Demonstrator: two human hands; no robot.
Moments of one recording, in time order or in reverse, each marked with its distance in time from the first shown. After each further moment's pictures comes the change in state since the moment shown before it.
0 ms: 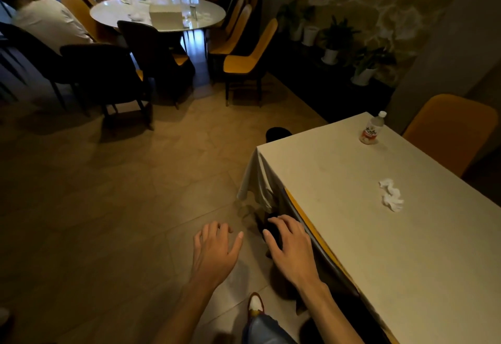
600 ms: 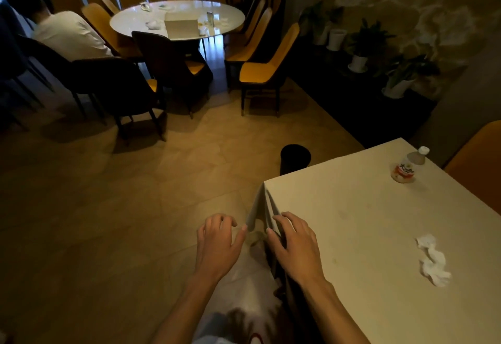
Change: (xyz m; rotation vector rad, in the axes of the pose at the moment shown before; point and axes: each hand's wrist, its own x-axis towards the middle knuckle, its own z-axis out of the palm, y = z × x) left_hand 0.217 0.027 0.034 -0.003 0.005 -0.071; right_hand 0.226 0.043 -0.014 0.015 -0.012 -0.071
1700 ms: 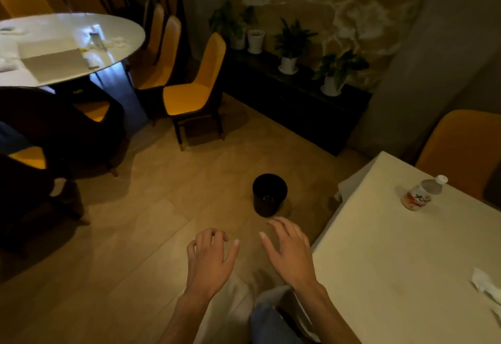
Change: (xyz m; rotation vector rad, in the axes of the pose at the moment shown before) left_hand 0.461 -0.126 0.035 0.007 -0.263 0.284; right_hand 0.407 -0.069 0.081 0.031 0.111 0.407
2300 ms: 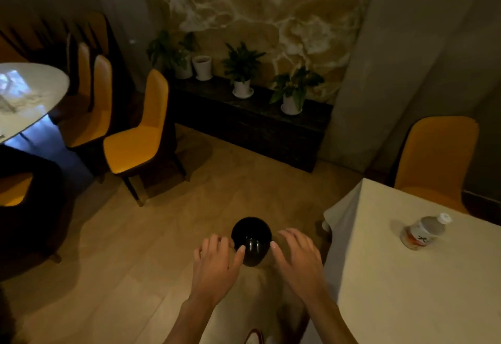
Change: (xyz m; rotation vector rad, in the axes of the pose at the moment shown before) left_hand 0.291 0.070 0.040 0.059 -0.135 0.254; right_hand 0.231 0.063 -0.044 0.029 0.170 0.264
